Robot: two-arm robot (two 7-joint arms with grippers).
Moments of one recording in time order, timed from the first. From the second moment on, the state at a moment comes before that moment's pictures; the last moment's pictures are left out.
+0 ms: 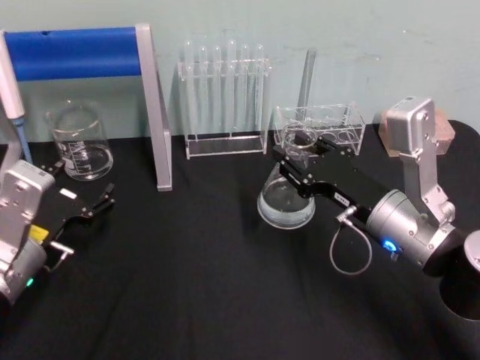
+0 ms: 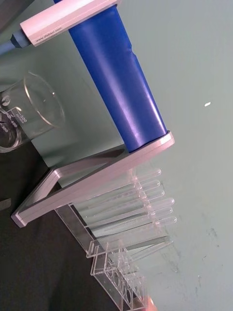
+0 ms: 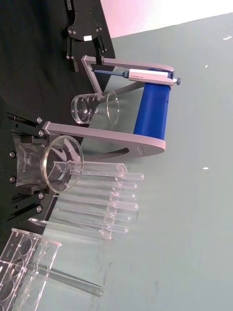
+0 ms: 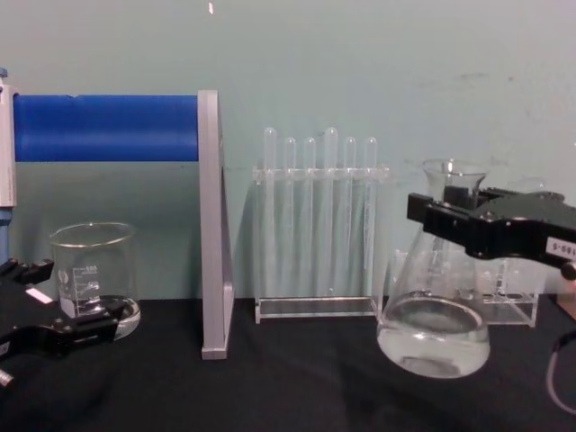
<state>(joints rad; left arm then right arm) -0.20 0.60 0.45 -1.41 -0.25 -0.12 0.03 0.15 0.38 -0.30 -1.67 0.35 0.07 0.34</state>
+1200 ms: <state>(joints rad) -0.20 0.60 0.45 -1.41 -0.25 -0.12 0.03 0.12 0.33 -0.38 -1.70 0.28 0.10 0.30</state>
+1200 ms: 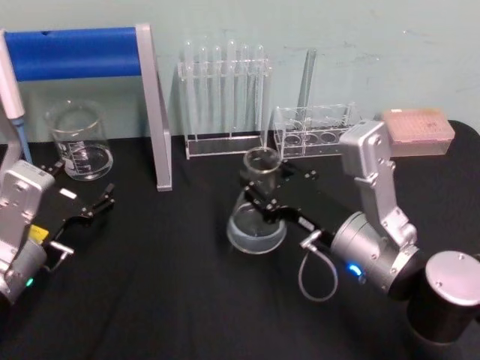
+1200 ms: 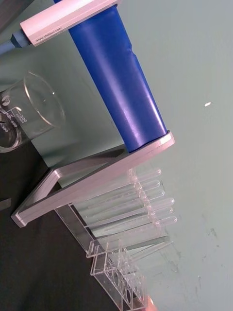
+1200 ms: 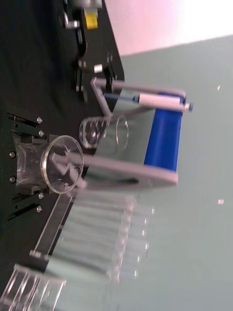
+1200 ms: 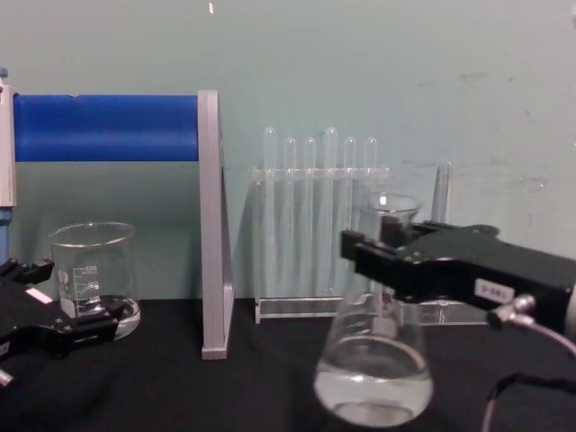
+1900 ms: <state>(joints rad) -0.20 0.60 0.45 -1.41 -0.25 -0.12 0.03 0.08 0.36 -0.47 -1.78 0.28 0.09 0.40</state>
